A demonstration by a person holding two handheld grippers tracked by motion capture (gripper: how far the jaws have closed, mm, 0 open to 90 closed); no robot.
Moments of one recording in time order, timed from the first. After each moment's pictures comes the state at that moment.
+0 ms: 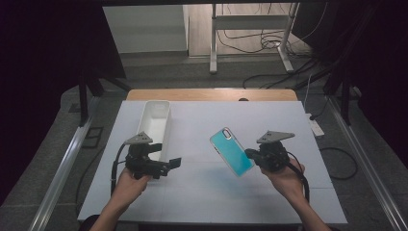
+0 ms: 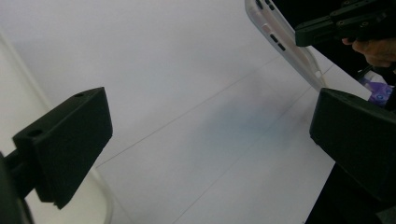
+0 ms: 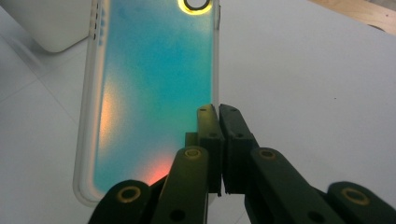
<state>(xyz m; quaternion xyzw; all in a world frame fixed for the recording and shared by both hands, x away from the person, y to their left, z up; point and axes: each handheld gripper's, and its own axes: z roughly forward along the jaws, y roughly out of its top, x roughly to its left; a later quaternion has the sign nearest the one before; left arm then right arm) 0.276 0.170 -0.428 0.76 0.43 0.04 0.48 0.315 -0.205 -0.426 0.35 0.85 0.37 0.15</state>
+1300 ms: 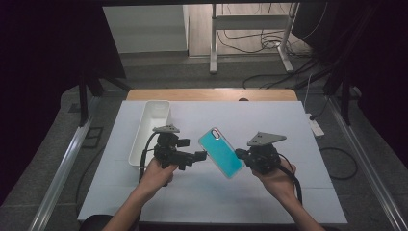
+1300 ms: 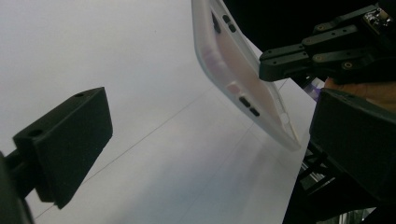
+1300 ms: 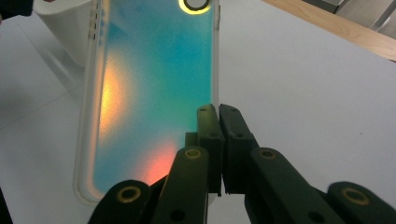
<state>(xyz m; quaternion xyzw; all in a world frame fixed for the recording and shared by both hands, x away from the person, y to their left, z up) 0.313 0.116 -0.432 0.76 0.40 -0.04 0.51 0.303 -0.180 -0.419 0.31 0.85 0.40 0.16</state>
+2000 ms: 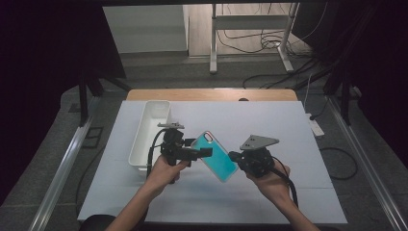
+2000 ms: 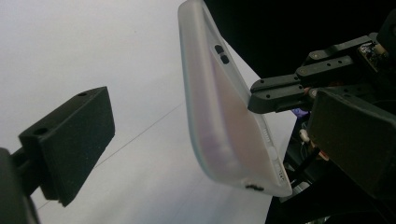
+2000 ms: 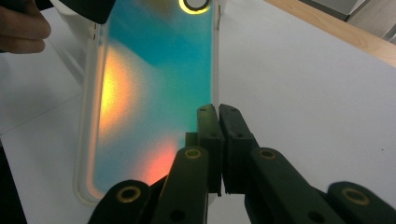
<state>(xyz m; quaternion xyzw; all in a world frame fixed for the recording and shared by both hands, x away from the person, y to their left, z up) 0.328 0.106 -0.440 0.74 0.40 -0.10 0.53 0.295 -0.164 -0.419 0.28 0.86 0.40 0.16</state>
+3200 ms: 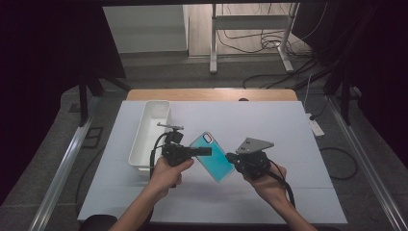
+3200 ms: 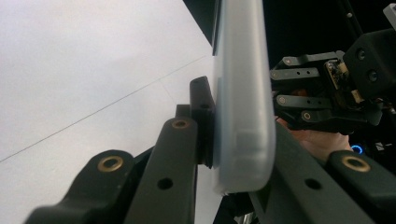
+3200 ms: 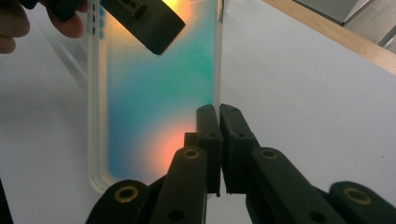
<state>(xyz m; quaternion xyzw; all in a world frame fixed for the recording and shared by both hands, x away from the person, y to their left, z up) 0.329 0.107 -0.450 0.71 0.43 -0.20 0.53 0.291 -0.156 -0.426 0.27 0.86 0.40 0.18</state>
